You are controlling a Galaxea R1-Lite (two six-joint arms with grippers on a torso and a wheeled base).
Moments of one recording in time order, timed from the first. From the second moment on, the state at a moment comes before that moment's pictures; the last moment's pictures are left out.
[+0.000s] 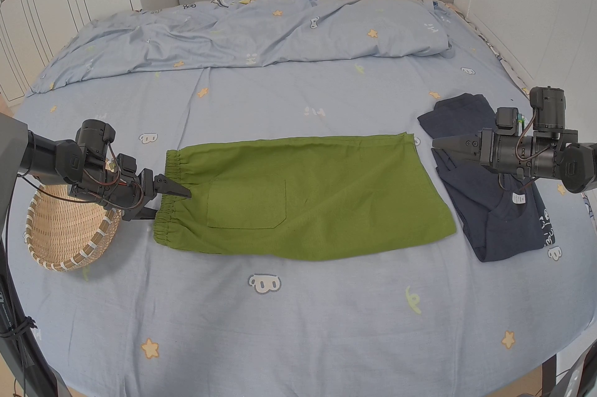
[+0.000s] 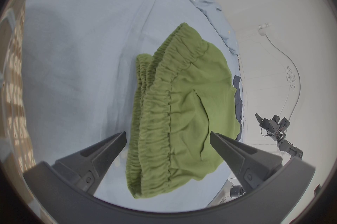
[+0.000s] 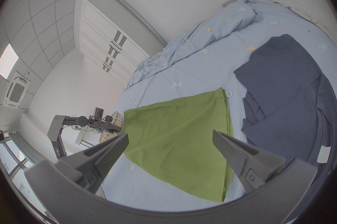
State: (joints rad) left arm 0.09 2.10 -1.39 0.22 -0.69 -0.24; right arm 0.06 1.84 -1.10 -0.30 0.70 0.25
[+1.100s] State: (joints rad) left arm 0.09 2.19 -1.28 -0.12 -0.85 -0.50; right arm 0.06 1.83 -1.10 -0.31 0.70 0.25
